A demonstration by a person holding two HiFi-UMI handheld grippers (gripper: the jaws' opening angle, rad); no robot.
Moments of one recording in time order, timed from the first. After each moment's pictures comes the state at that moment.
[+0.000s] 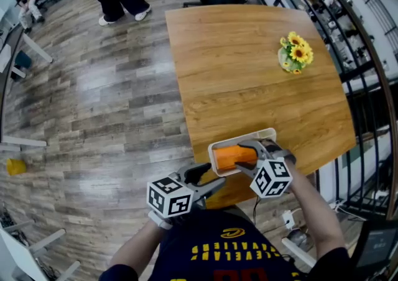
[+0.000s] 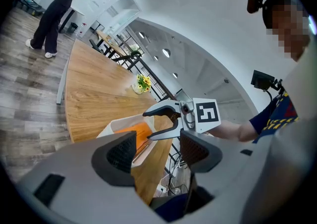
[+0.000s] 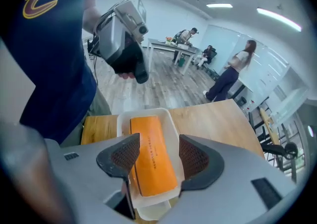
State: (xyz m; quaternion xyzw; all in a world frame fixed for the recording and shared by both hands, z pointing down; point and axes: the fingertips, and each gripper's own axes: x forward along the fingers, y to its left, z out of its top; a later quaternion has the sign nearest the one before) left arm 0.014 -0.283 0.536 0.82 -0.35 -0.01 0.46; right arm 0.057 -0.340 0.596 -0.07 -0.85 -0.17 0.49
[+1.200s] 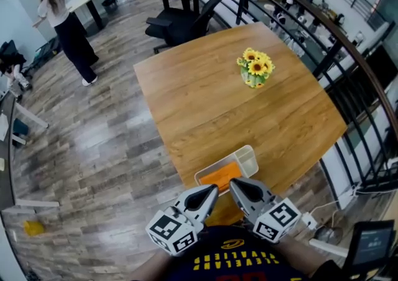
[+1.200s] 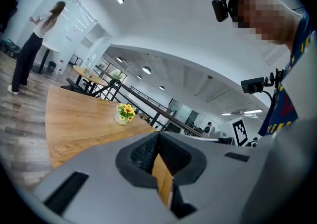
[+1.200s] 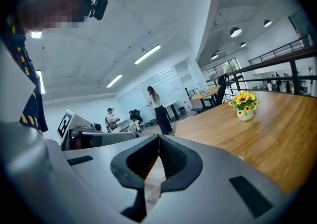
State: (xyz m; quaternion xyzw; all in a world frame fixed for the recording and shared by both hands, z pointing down) left arm 0.051 -0.323 0.414 0.88 -0.38 -0.04 0.28; right arm 0.092 -0.339 0.429 0.32 -0.92 0.23 0.04
